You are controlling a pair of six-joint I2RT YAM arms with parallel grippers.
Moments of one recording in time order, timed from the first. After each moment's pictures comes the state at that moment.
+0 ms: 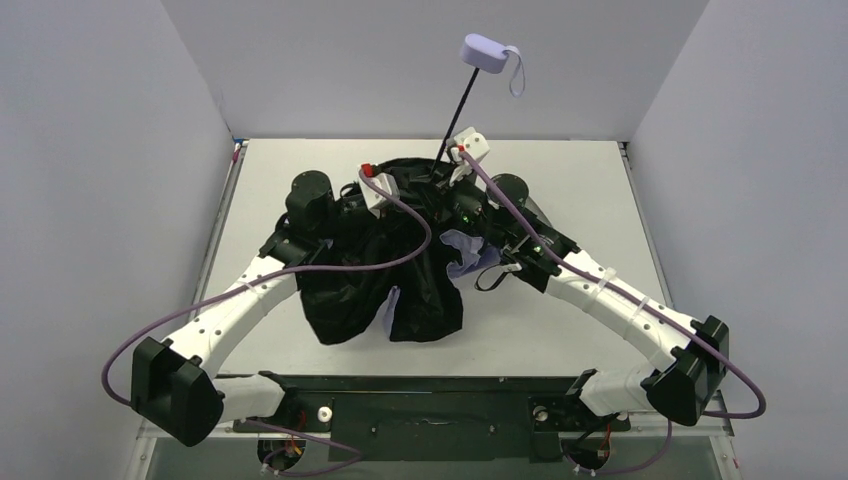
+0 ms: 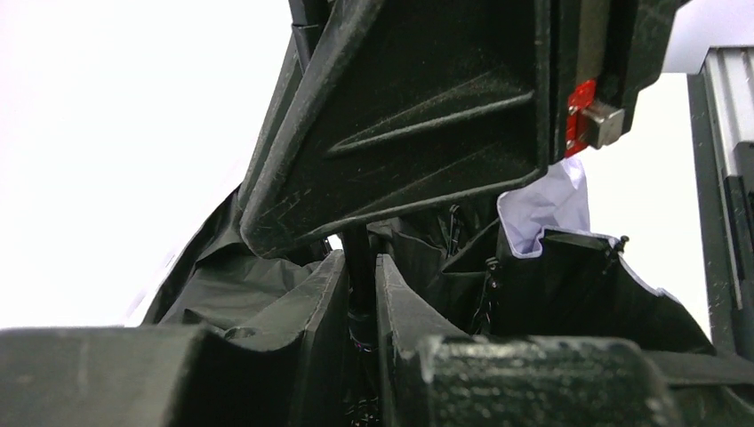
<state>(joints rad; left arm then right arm) -0.51 1.25 1.04 0.19 0.69 0.23 0.80 1.32 1.24 0.11 0.02 0.12</state>
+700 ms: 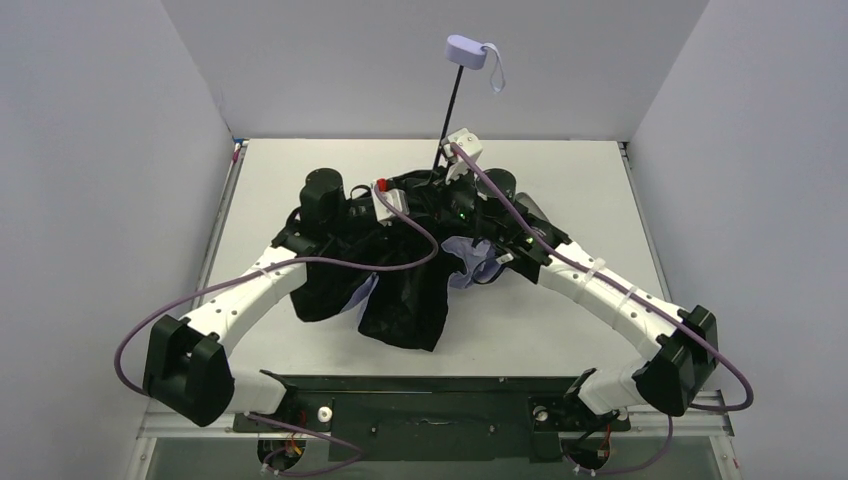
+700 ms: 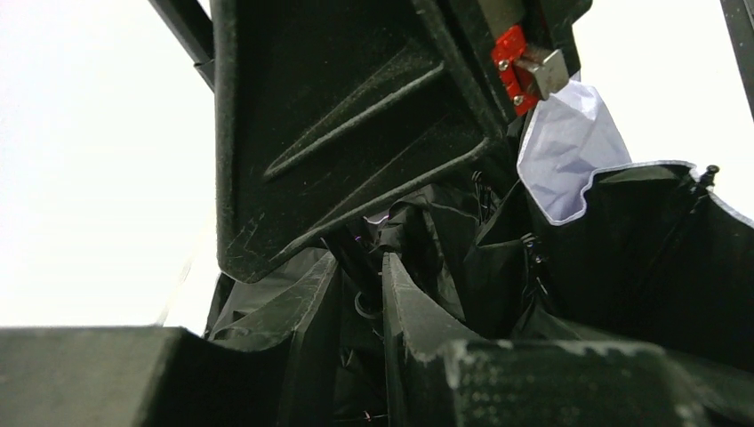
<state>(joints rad) -0.49 1.35 1.03 0.17 0.78 0.47 0.76 1.37 1.26 0.02 0.01 0.15</state>
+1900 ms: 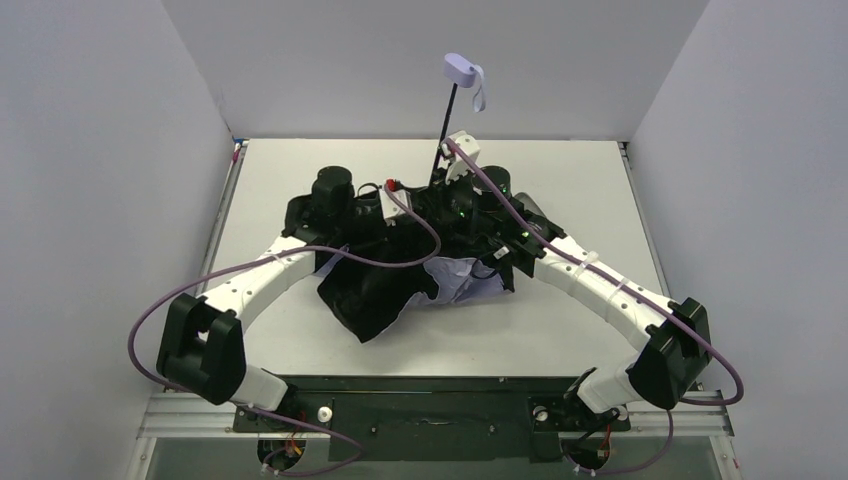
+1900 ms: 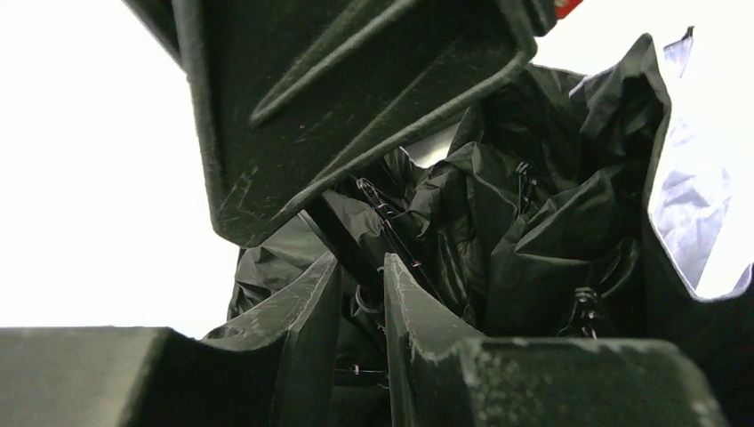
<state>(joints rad) -0.45 1.48 1.05 0.09 0.82 0.59 0.72 1.42 1.26 -0.04 -0.01 0.16</state>
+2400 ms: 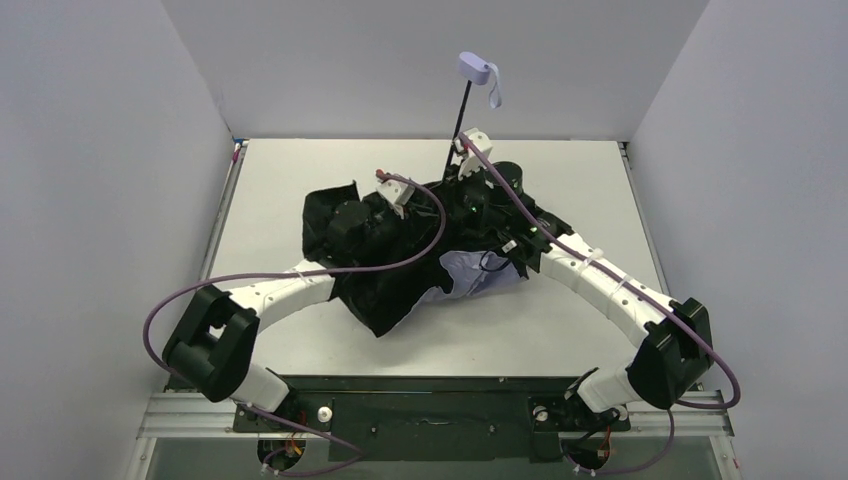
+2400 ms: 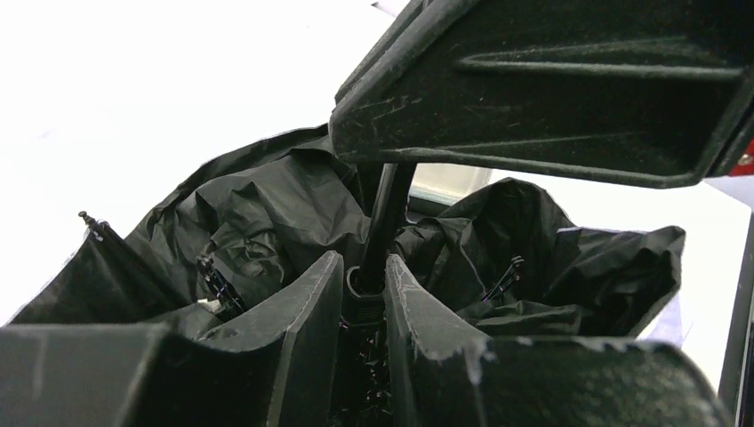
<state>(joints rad) -0.58 1.50 0.86 0.57 0.35 -0.11 0.65 1.42 1.23 -0.02 -0.06 0.14</state>
